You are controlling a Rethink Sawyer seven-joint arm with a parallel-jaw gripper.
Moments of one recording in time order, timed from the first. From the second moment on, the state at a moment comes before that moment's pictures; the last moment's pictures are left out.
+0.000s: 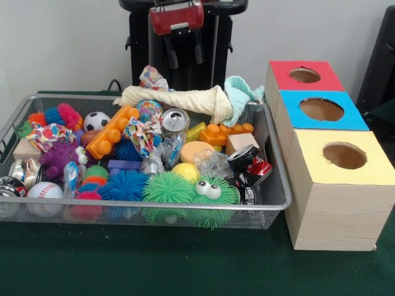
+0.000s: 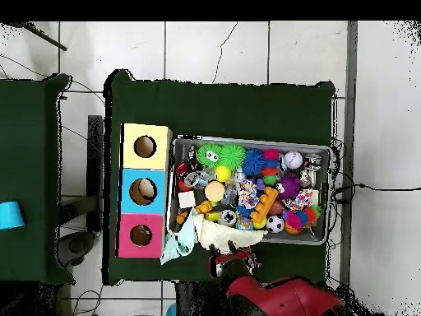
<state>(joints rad) -0.85 -0.91 0.44 2.37 -0.87 -0.08 1.97</state>
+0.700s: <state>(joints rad) -0.96 -0.90 0.53 2.26 -0.90 -0.02 1.97</state>
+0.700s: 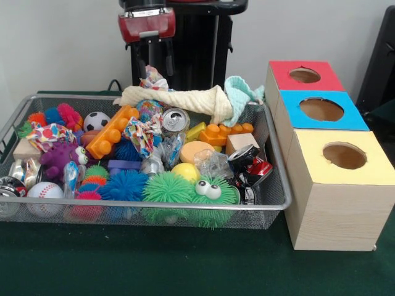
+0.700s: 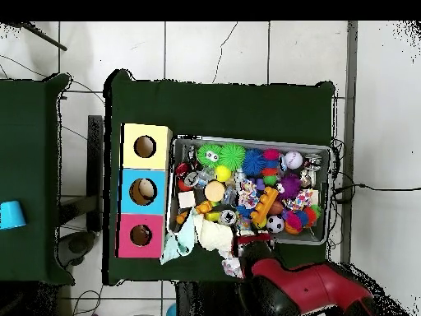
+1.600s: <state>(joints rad) -0.98 -0.85 0.57 2.09 -0.98 0.09 1.97</state>
